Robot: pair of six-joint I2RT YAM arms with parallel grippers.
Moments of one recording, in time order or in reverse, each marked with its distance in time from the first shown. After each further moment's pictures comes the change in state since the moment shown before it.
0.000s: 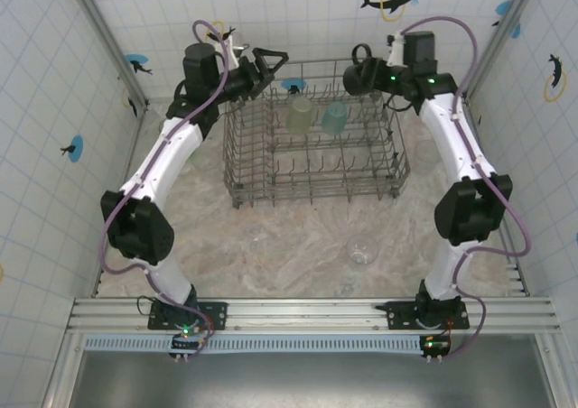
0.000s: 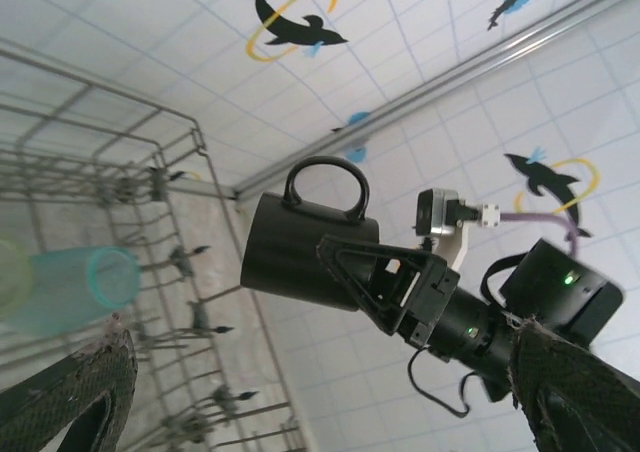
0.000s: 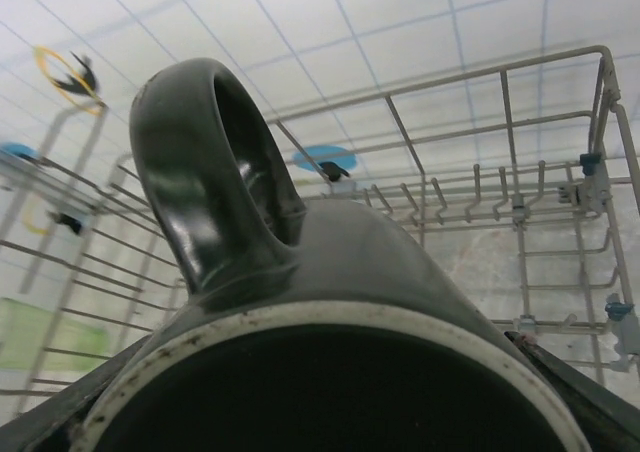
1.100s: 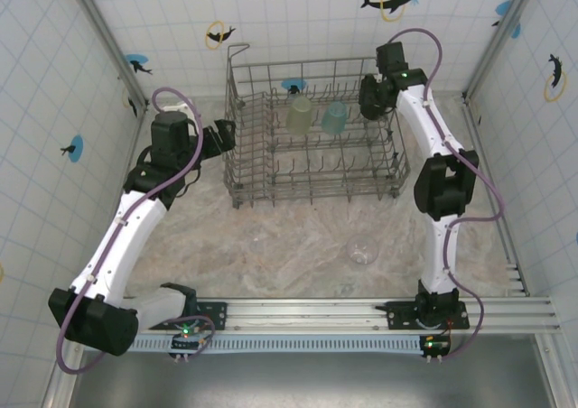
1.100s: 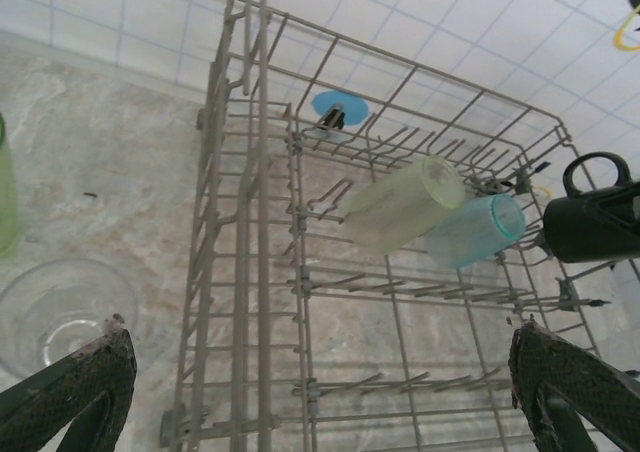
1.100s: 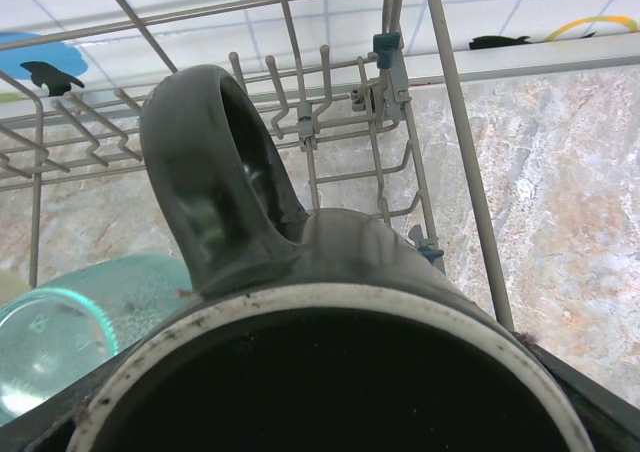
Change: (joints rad) left arm 0.024 -0.563 -0.533 -0.343 -0.614 0.416; right arm 0.006 0.286 0.201 -0.216 0.347 -0.091
